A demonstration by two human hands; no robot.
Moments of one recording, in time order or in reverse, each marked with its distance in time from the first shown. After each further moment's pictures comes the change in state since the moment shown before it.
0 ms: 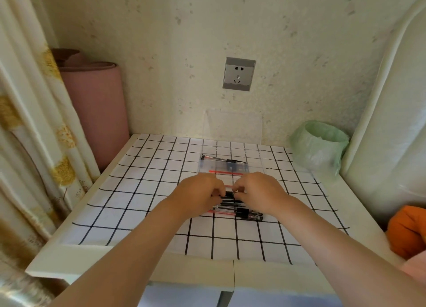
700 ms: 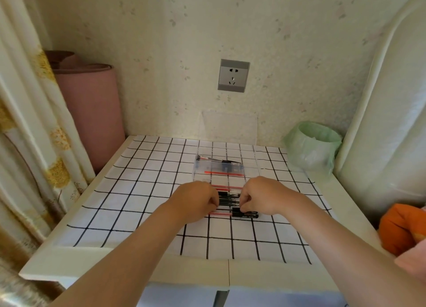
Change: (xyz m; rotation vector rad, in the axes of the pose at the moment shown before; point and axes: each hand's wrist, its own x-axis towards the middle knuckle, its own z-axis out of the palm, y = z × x) left_hand -0.003 0.008 0.006 0.060 -0.082 -0.033; right_hand -0.015 0.005 -0.027 0.044 -0.335 0.068
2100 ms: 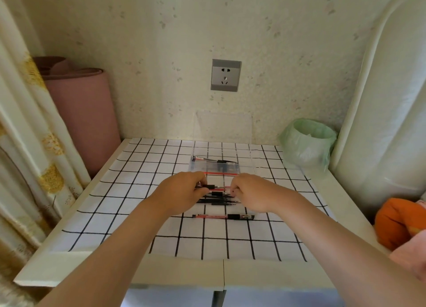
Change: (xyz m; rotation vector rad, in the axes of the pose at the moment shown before) left_hand 0.000 -0.011 -0.019 -0.093 0.102 -0.108; right_hand 0.000 -0.004 0.000 0.082 0.069 -0.032
